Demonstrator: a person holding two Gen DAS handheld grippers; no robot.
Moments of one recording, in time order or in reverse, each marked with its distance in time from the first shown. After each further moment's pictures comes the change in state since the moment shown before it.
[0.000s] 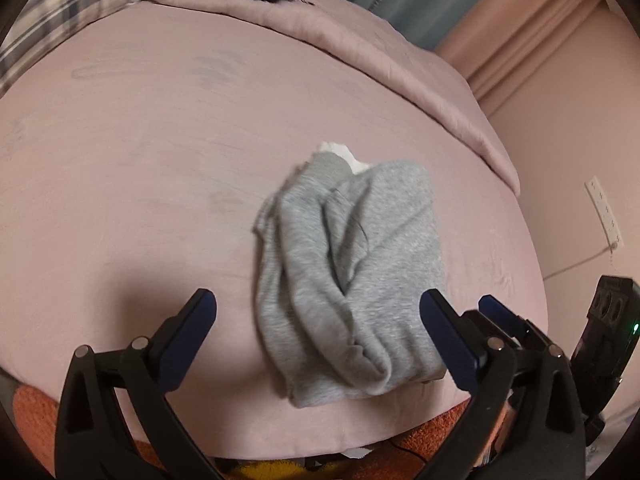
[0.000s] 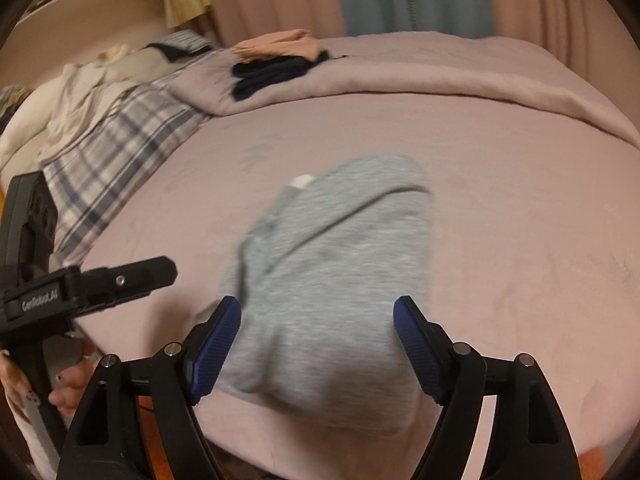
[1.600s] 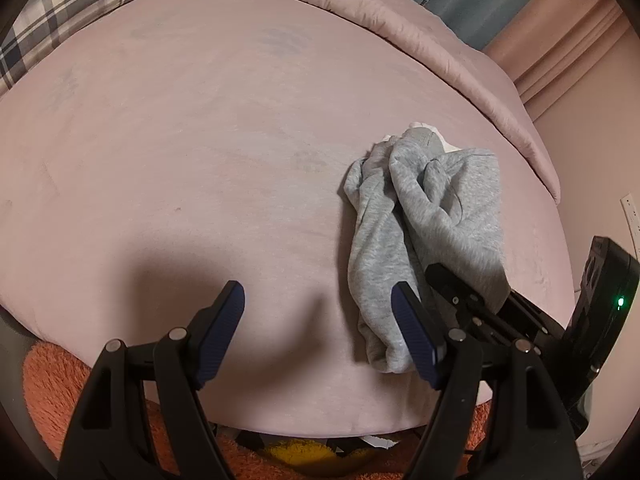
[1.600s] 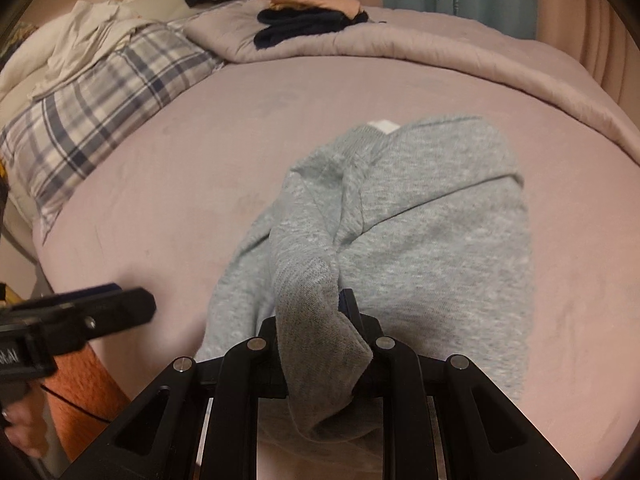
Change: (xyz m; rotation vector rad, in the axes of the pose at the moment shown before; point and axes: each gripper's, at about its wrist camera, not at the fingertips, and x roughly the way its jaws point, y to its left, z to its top) left arm -0.014 0.052 -0.023 -0.098 0.024 0.140; right arm 0.067 0.047 -0.008 -0.174 0.115 -0.033
